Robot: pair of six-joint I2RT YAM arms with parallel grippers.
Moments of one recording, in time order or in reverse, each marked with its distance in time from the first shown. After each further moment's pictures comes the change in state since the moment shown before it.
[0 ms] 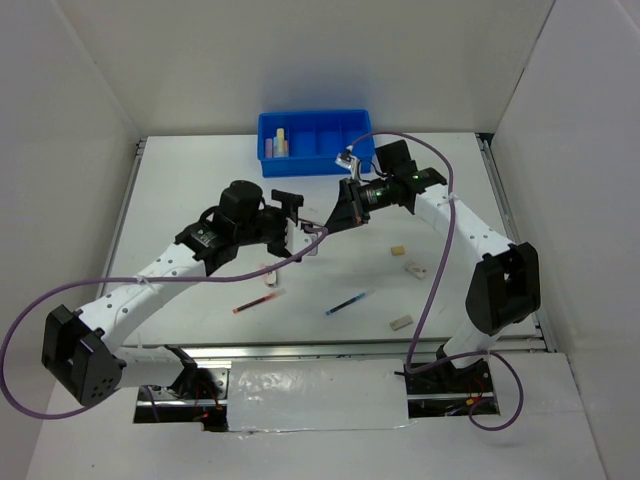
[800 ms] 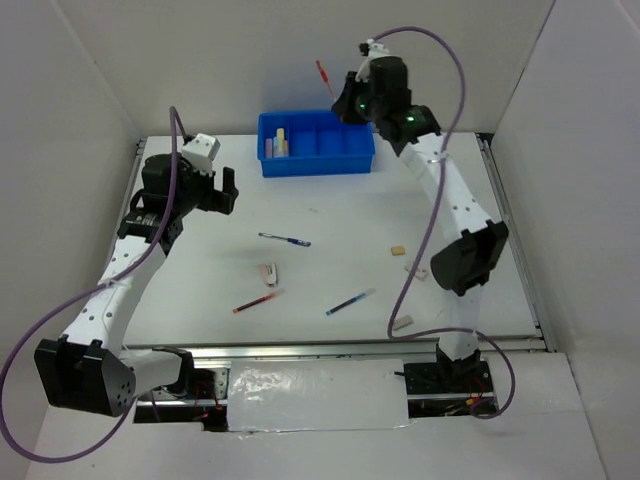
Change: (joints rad) left arm 0.480 -0.062 0.065 0.000 -0.210 -1.039; right arm -0.004 0.315 0.833 0.039 0.956 0.093
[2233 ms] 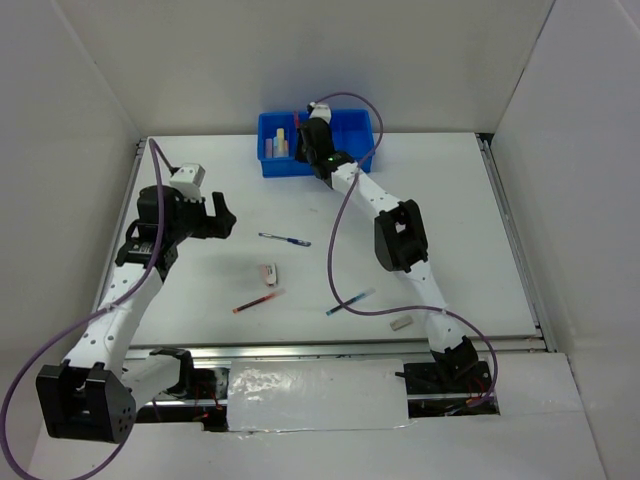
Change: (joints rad) left arm 0.081 -0.147 -0.277 0.032 0.079 -0.211; right arm 0.153 0.651 0.167 0.402 0.346 0.085
